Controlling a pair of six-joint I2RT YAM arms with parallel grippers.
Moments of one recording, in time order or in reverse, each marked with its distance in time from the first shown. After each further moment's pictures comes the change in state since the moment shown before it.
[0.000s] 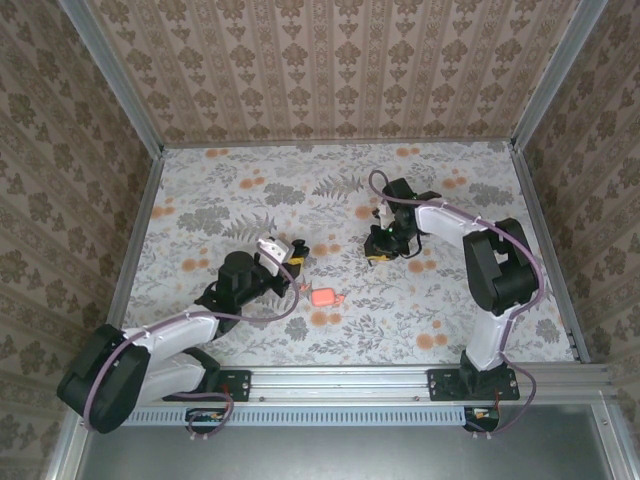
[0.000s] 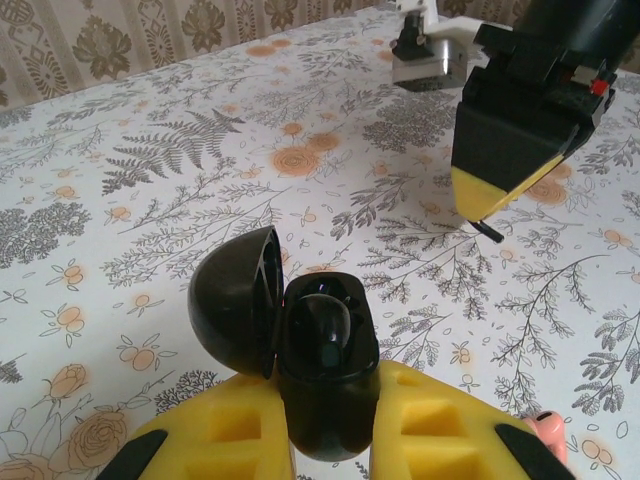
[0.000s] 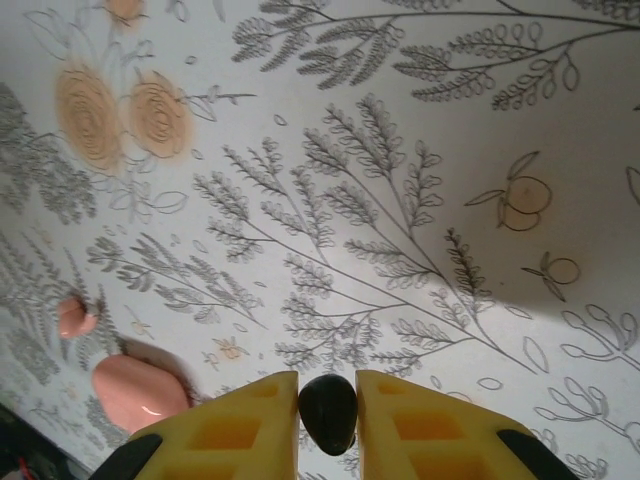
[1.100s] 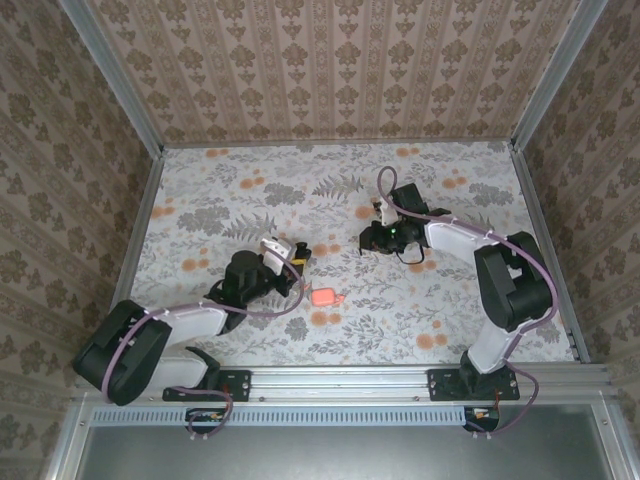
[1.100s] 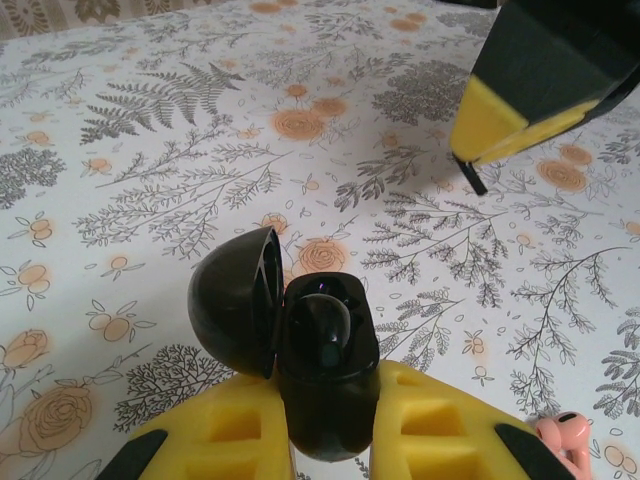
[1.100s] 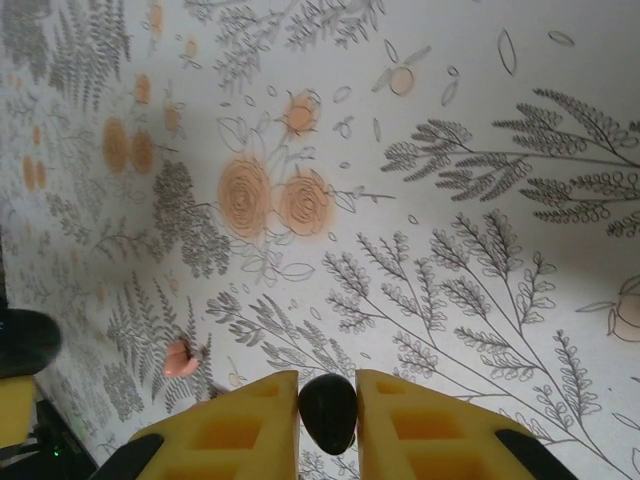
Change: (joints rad) left arm 0.008 0.169 -0.005 0.132 0.009 -0.061; right arm -0.004 -0.129 -0.194 0.392 -0.081 0.077
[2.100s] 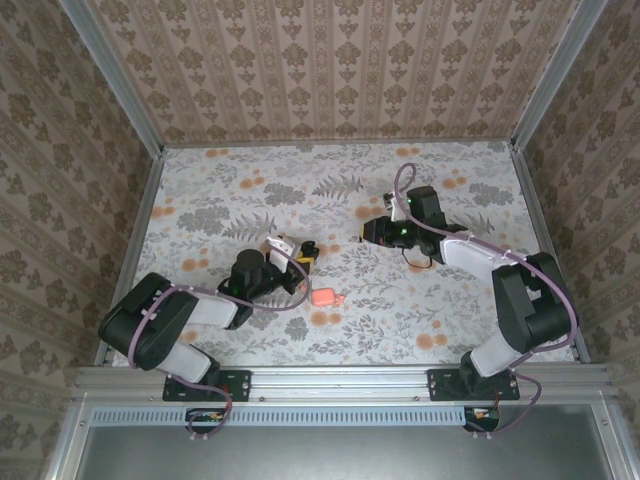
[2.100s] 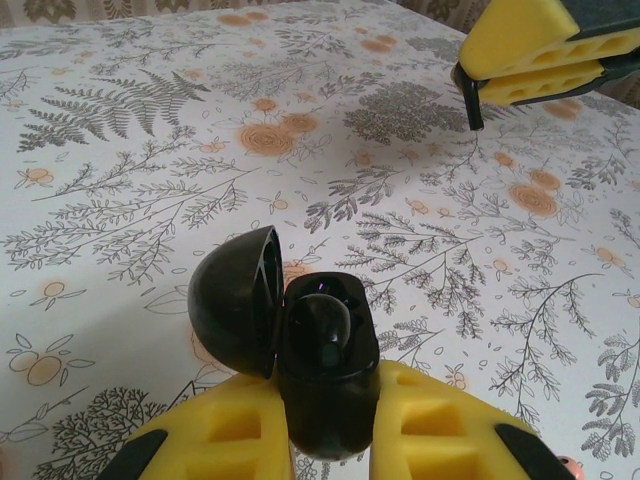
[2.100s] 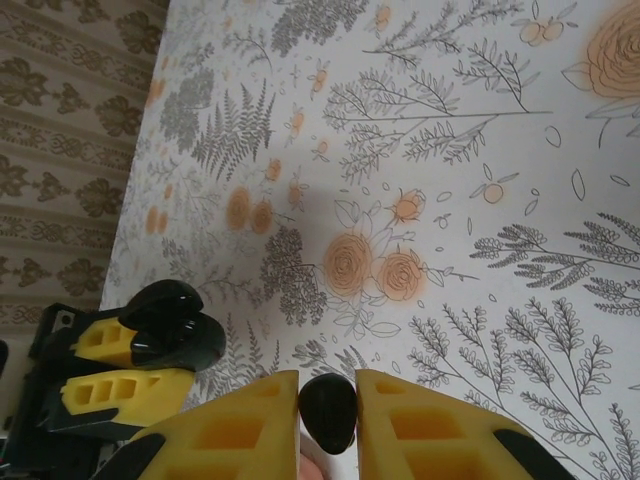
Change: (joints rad) left arm 0.006 0.208 0.012 0.253 0.080 -0.064; right arm -0.039 -0.153 -0.183 0.342 -0.079 0.062
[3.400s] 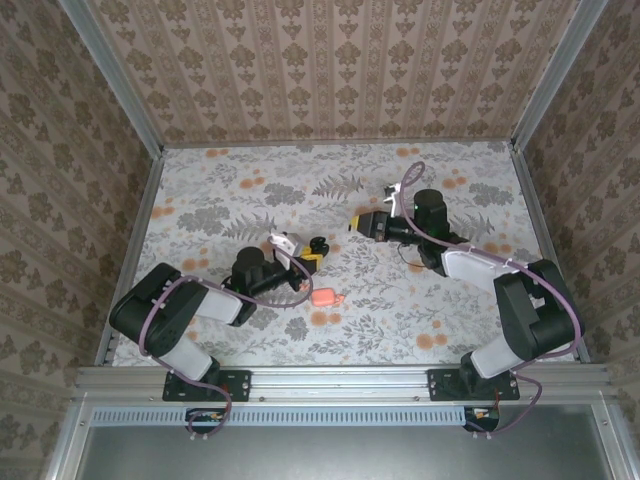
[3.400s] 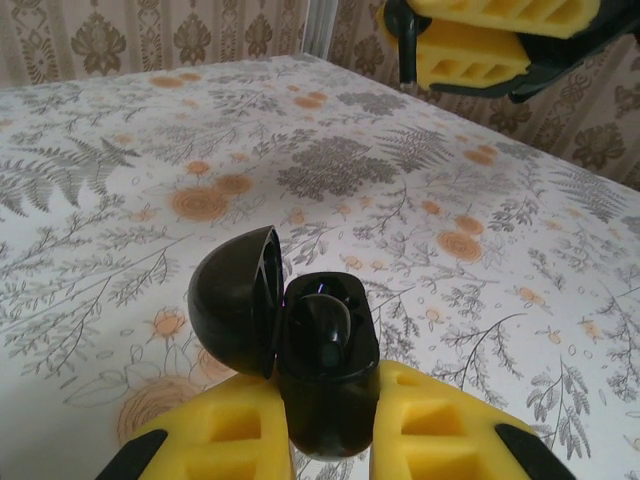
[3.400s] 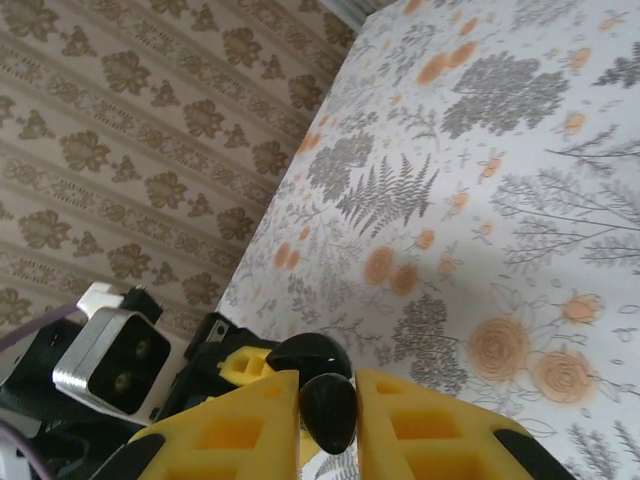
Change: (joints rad) left arm 0.000 0.078 0.031 0.170 0.134 -0.034; right arm 0.038 -0.047 -0.109 0.434 -0.134 0.127
